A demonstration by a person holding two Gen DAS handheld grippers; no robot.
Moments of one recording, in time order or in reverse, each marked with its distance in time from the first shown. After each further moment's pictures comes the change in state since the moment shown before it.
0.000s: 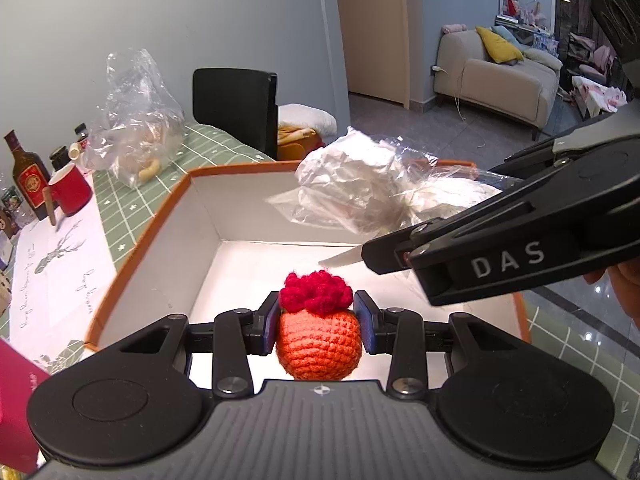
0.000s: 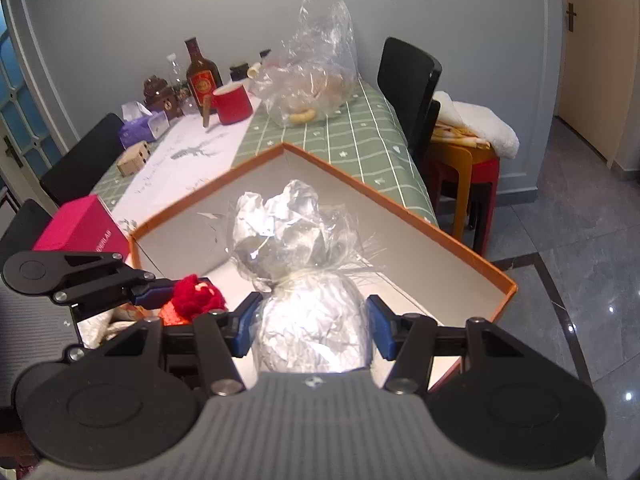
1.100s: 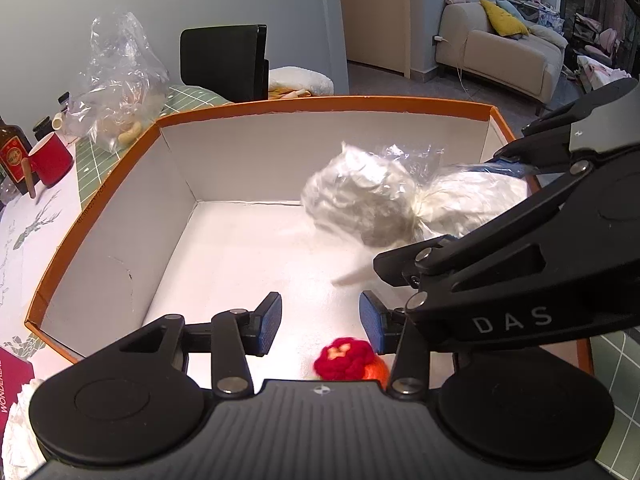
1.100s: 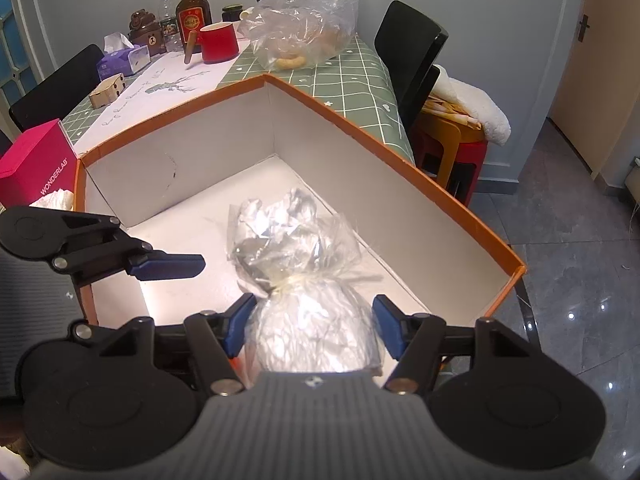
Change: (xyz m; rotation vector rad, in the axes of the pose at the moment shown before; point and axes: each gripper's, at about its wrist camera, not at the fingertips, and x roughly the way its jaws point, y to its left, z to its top) left arm 0.044 -0.005 -0.012 -0.007 0.096 -0.006; right arm 0.040 -0.002 -0.012 -0.129 0.114 -0.104
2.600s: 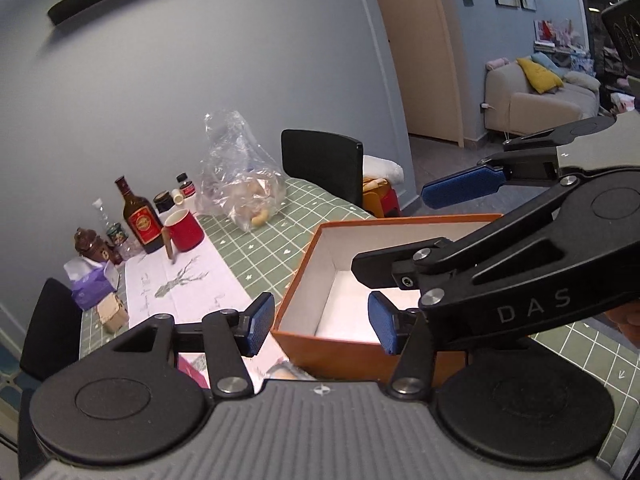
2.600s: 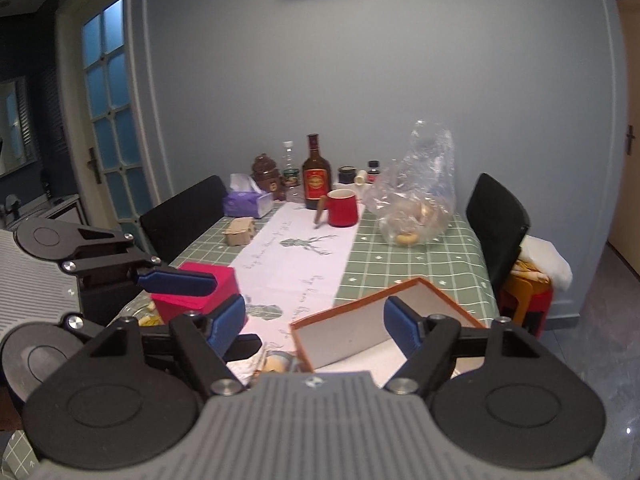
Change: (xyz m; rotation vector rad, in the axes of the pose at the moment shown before) left arm -0.205 0.053 -0.012 0.003 -0.217 0.209; right arm -0.168 0.117 0.015 -0.105 -0.438 0.232
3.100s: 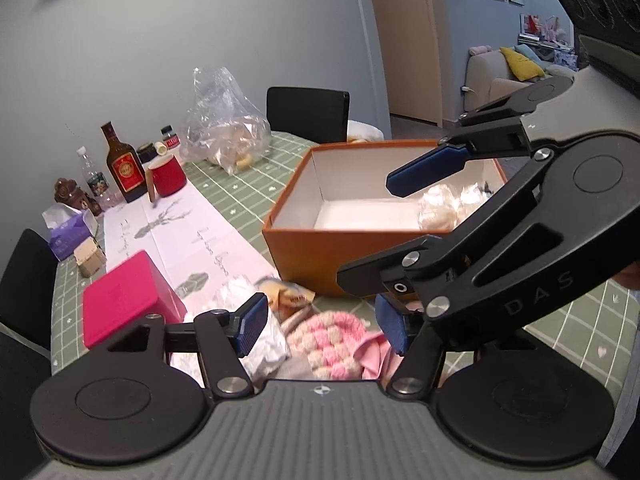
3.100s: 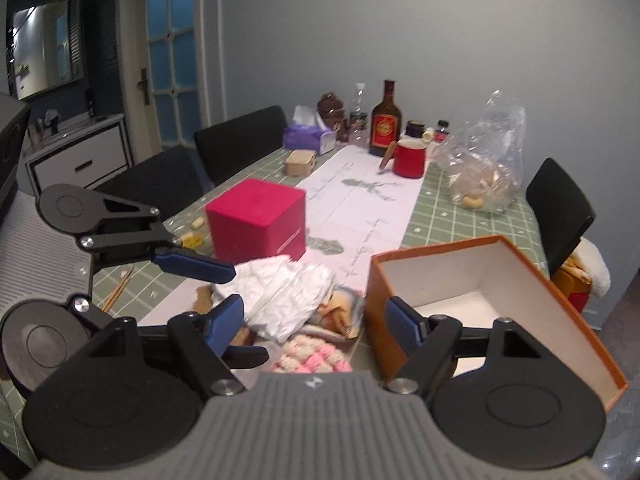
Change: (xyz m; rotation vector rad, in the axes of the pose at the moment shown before) left arm 0.001 0.029 -0.096 -0.014 0.050 -0.093; right arm 0.041 0.066 -0.052 -0.169 0.156 0.107
